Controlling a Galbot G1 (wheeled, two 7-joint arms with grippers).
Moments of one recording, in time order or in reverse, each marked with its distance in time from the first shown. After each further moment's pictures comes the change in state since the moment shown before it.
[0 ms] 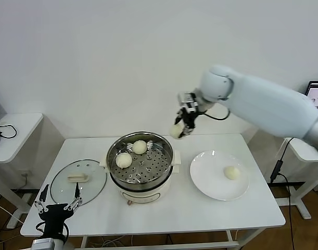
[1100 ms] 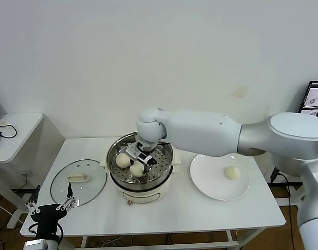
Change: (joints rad) left arm 0.008 -0.038 -0.038 -0.021 -0.009 0.002 0.000; right arm -0.096 0.275 -0.147 0.011 -0.219 0.316 0.025
